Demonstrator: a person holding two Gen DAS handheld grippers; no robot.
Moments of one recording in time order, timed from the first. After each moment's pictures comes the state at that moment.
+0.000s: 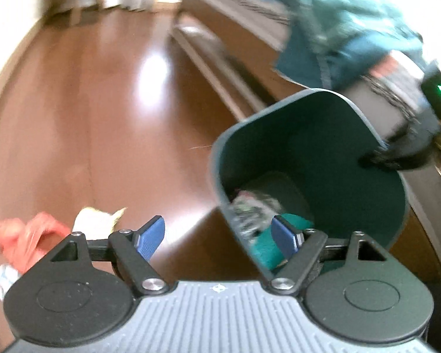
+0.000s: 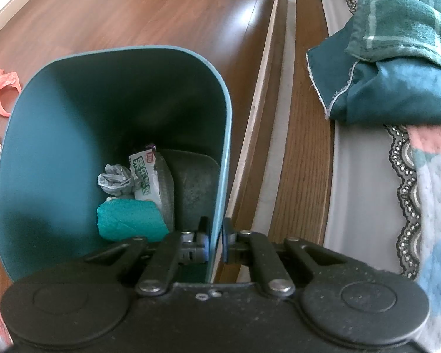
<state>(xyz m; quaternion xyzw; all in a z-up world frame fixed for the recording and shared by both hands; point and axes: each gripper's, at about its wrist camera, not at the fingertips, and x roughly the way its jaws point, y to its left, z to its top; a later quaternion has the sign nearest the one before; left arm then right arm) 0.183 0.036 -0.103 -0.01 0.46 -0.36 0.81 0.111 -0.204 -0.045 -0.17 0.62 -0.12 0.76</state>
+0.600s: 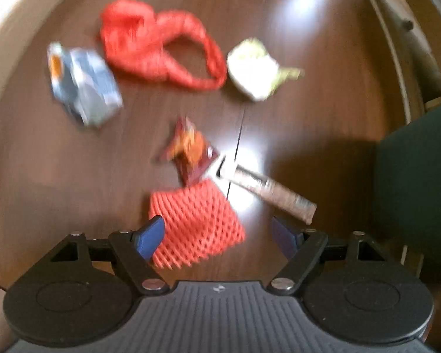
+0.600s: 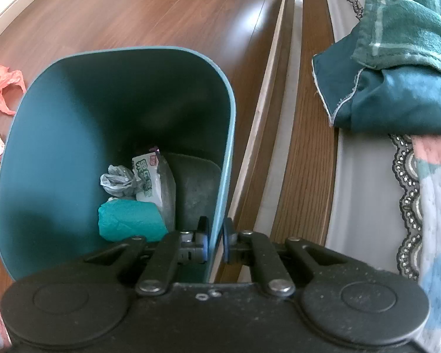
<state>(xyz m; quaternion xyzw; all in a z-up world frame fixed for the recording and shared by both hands) 0.187 0.146 -0.292 -0.11 0.67 -0.12 0.73 0.110 -0.199 -0.043 -0.17 0.62 -0.11 0.76</state>
